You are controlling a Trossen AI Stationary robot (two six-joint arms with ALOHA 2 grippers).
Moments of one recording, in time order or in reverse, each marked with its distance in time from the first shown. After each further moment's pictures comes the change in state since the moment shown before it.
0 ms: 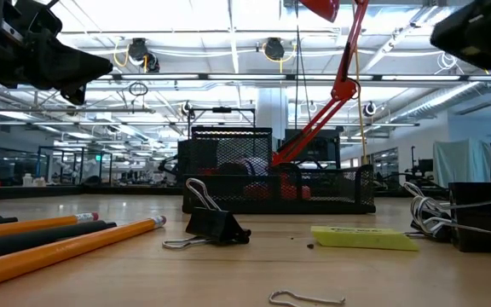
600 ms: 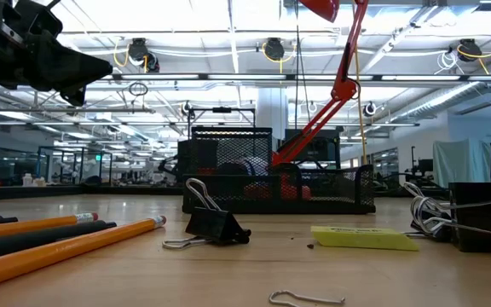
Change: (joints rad) left arm -0.001 0.000 0.000 -0.013 0.000 0.001; right arm 0.086 0.078 0.067 -0.069 0.031 0.206
